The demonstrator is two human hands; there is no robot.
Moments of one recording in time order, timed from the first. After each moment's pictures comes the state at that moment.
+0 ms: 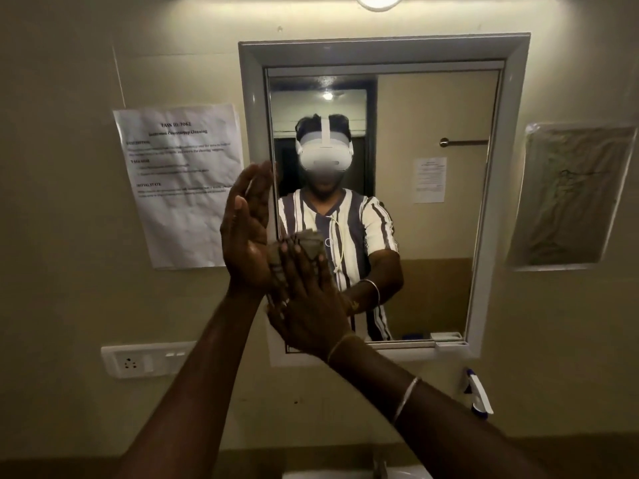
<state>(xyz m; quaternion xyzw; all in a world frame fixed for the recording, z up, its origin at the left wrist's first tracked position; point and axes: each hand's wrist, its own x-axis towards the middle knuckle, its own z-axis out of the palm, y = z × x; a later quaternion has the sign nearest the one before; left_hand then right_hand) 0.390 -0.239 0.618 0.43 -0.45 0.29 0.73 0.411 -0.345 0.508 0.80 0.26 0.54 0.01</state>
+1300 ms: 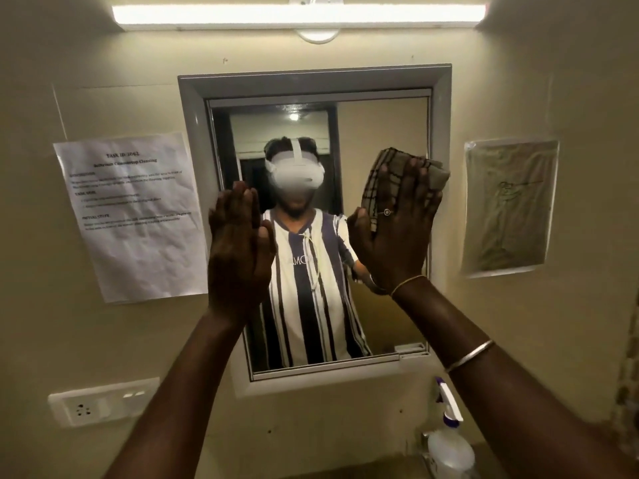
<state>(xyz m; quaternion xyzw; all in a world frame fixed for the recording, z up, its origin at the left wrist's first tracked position) 0.414 -0.269 0.615 0.68 -0.30 0.61 0.28 0.415 -0.520 0.629 0.77 -0.03 0.64 -0.07</state>
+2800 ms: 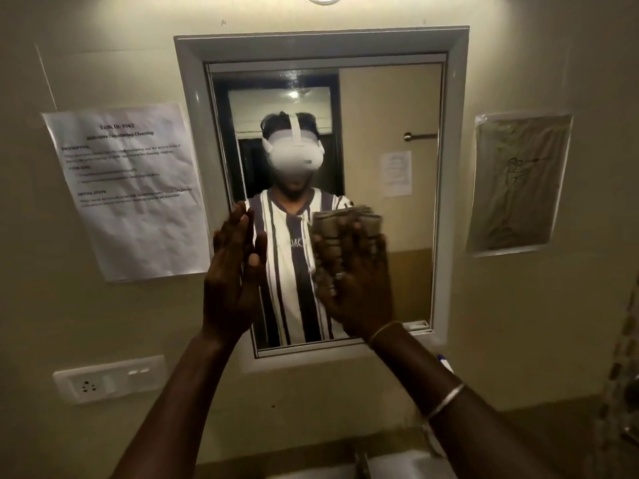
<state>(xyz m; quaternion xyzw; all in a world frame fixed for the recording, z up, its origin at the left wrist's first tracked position) 0.396 -0.245 0.559 0.68 -0.37 0.52 0.36 0.407 -0.464 0.522 0.79 0.13 0.60 -0.01</state>
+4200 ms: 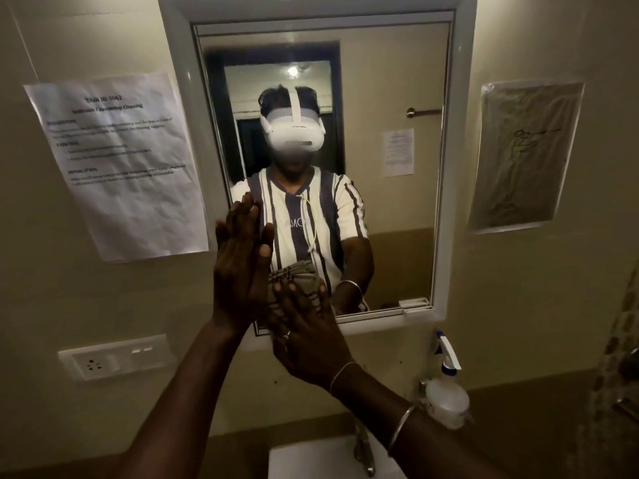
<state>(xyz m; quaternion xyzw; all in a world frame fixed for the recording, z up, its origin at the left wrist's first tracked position) 0.404 -0.252 0.536 0.71 -0.34 0.53 0.32 0.393 -0.392 0.413 0.83 0.26 0.48 -0.02</state>
